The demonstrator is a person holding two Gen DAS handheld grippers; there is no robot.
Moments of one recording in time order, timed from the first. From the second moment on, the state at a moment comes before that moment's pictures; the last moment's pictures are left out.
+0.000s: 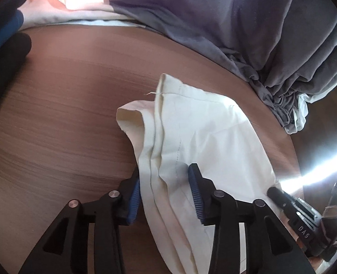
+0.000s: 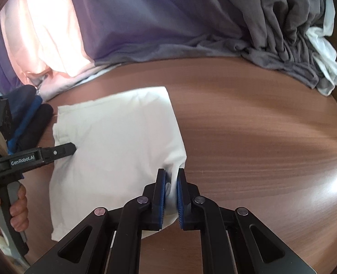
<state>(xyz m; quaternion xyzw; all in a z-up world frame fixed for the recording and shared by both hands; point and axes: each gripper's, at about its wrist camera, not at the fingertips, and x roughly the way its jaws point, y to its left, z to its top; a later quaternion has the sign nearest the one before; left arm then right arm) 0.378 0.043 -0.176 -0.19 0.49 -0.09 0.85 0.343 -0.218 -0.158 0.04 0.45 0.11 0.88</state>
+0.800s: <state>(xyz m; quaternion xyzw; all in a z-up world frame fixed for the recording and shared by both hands) 0.388 0.033 -0.167 -0.25 0.47 -0.16 0.83 0.349 -0.222 -0.166 0.06 0.45 0.11 0.88</state>
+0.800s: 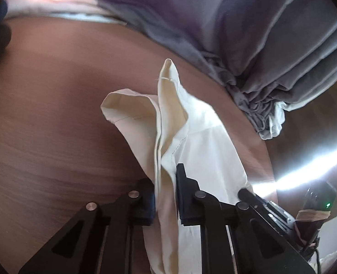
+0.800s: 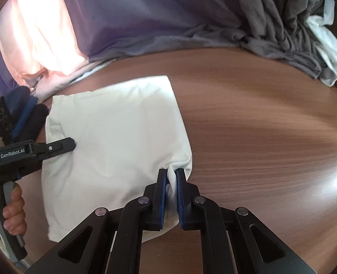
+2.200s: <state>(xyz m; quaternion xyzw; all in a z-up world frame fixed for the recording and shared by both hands) 0.309 0.144 0.008 -0.15 0.28 -0.12 0.94 0.291 -0.122 -0.014 0.03 0.22 0.24 0.95</state>
